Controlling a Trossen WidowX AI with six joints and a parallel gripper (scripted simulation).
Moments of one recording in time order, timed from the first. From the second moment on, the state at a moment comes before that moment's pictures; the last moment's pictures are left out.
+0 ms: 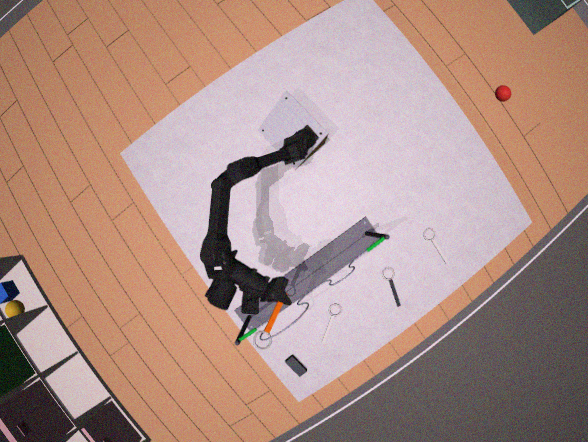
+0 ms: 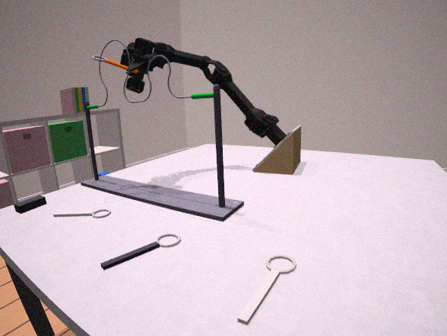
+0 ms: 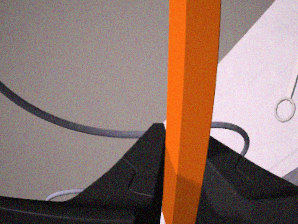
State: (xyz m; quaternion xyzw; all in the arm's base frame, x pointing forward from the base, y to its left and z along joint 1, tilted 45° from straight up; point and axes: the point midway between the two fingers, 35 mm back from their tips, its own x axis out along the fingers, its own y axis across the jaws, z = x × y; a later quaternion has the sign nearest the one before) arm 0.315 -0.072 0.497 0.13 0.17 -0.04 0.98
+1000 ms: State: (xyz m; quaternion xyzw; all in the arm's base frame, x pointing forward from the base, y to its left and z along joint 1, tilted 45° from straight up) arm 0.317 -0.084 0.494 -0.05 0.16 -0.09 0.98
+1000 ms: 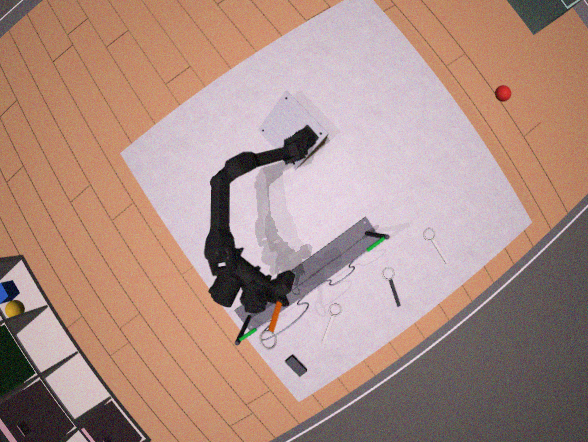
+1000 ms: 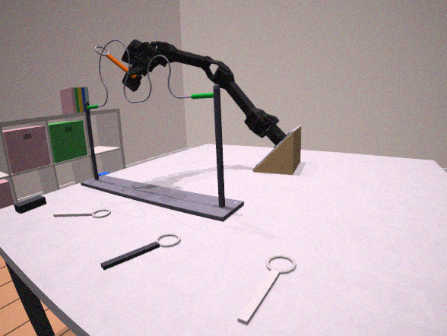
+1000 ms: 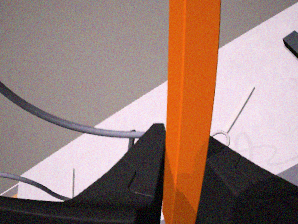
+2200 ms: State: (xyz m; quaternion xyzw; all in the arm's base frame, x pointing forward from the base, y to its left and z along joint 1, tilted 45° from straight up) arm 0.317 -0.097 0.497 -0.26 0.15 -0.14 0.94
